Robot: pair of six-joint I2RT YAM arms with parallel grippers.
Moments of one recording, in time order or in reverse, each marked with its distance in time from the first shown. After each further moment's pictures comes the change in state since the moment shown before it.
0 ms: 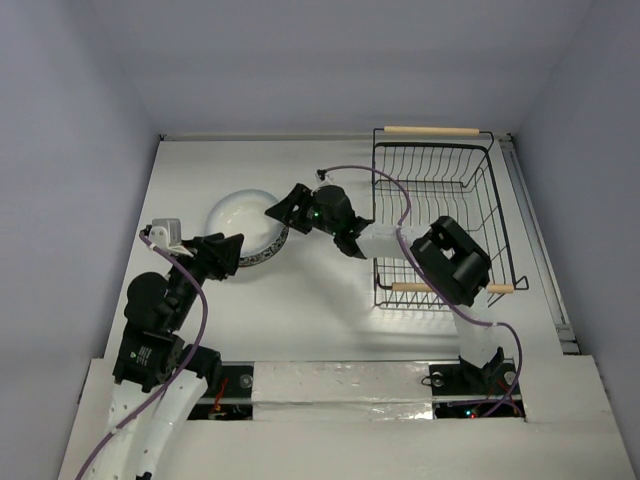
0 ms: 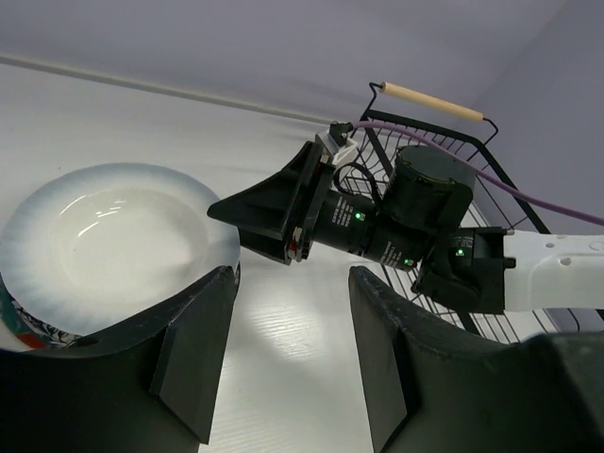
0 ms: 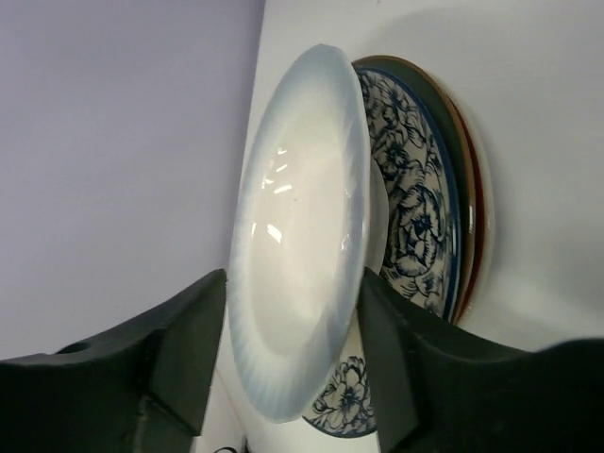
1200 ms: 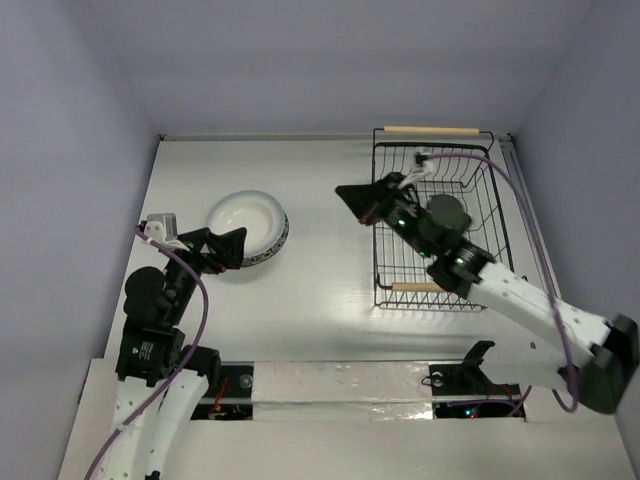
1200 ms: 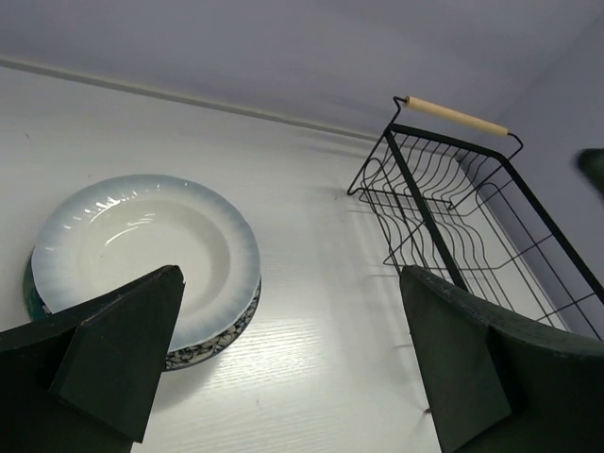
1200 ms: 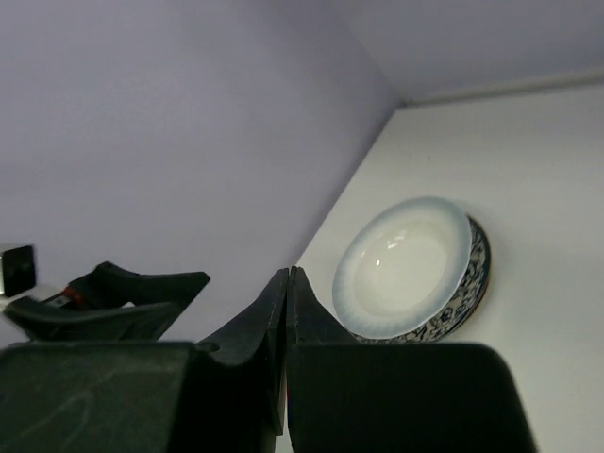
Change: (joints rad) left arm 0.086 0.033 0.003 0.024 0.031 0.013; right arm 0.017 -0.845 -0.345 -0.182 0.196 -0.342
